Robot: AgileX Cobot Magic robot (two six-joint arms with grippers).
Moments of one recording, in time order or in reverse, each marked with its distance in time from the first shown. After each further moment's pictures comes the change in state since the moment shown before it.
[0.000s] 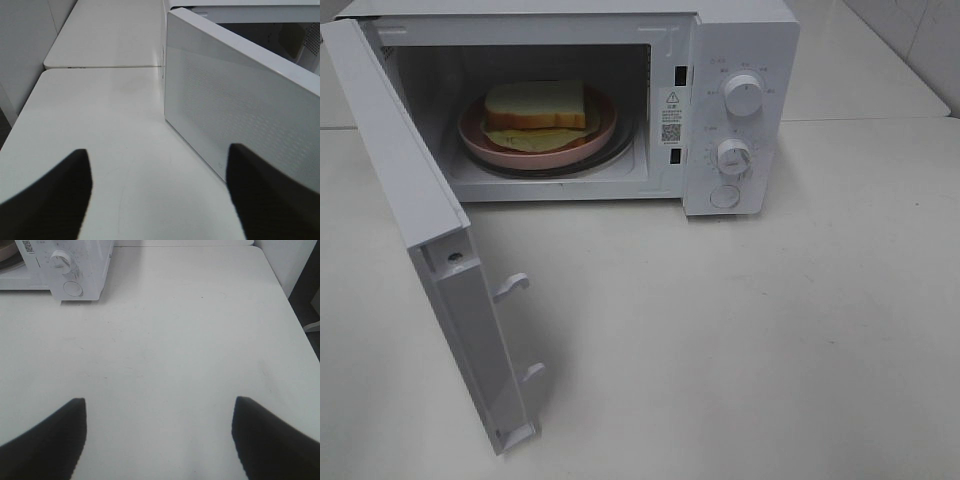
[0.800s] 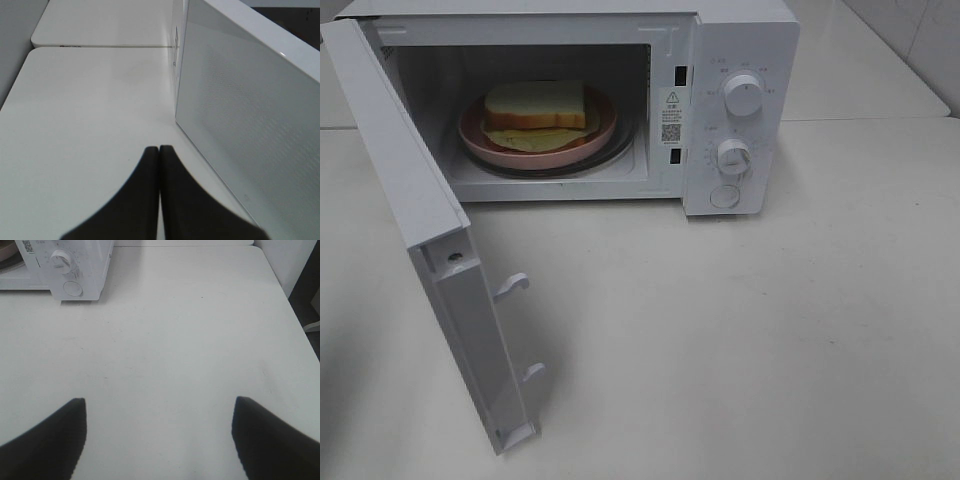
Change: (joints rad) left arm 0.000 0.548 0.000 0.003 -0.399 0.000; right arm 0.000 0.000 0.000 0.000 0.000 0.000
